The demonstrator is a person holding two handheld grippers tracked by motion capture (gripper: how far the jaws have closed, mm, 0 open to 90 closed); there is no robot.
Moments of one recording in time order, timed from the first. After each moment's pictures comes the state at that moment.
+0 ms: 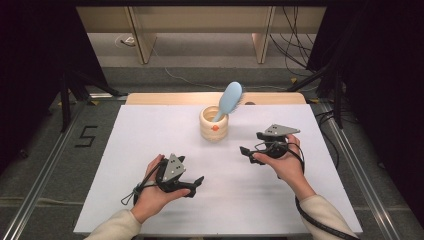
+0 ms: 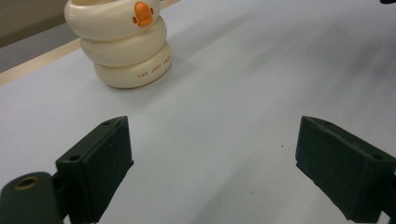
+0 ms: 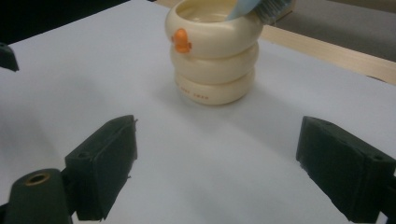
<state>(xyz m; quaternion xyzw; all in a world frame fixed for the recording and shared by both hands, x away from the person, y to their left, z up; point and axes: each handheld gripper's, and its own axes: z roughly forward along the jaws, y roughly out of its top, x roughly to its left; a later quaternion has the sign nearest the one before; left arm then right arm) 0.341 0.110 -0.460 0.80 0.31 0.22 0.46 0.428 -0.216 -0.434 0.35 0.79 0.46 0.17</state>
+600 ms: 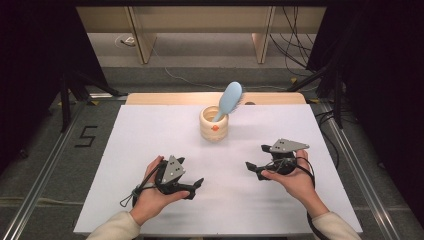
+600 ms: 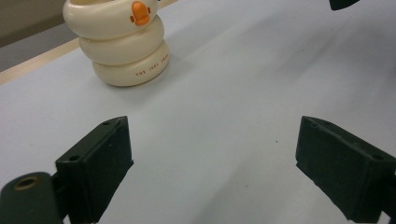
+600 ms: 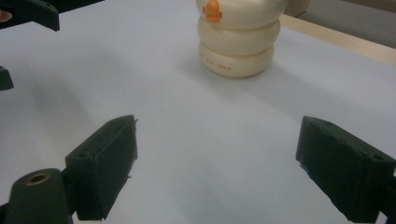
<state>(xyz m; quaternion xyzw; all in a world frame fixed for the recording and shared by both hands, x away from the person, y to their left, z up) 0.335 0.113 -0.459 0.80 0.31 0.22 0.46 0.387 -0.233 -0.442 0.32 0.81 0.46 0.17</state>
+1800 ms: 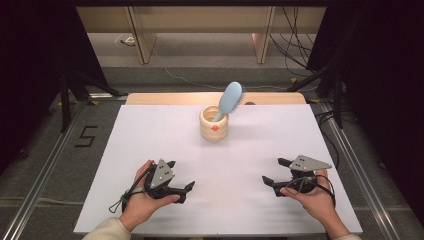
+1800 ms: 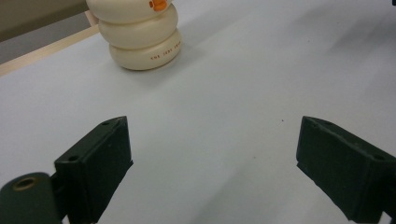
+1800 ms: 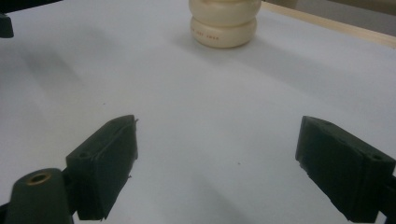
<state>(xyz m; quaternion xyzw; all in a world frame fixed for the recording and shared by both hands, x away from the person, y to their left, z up) 0.324 0.136 -0.460 0.80 0.33 0.22 0.46 0.345 -0.277 -0.455 0.33 0.80 0.46 0.18</state>
